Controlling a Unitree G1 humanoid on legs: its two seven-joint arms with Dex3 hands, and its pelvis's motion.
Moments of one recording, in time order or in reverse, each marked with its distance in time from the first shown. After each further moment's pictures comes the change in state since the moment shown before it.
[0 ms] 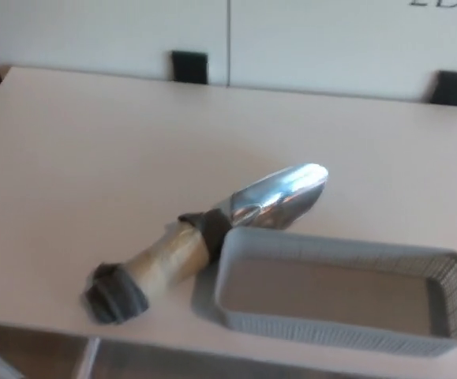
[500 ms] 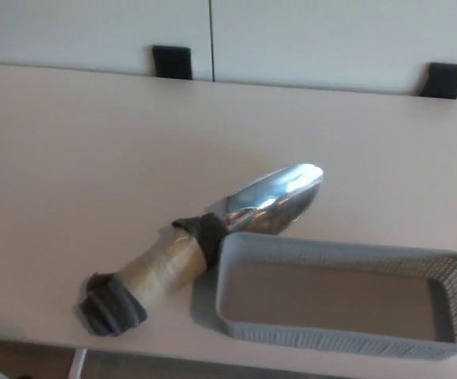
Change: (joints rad) left_arm -0.001 0.002 0.002 -0.013 -0.001 0.001 -0.011; right_arm 0.014 0.006 0.006 -0.065 -0.008 0.094 -0.016
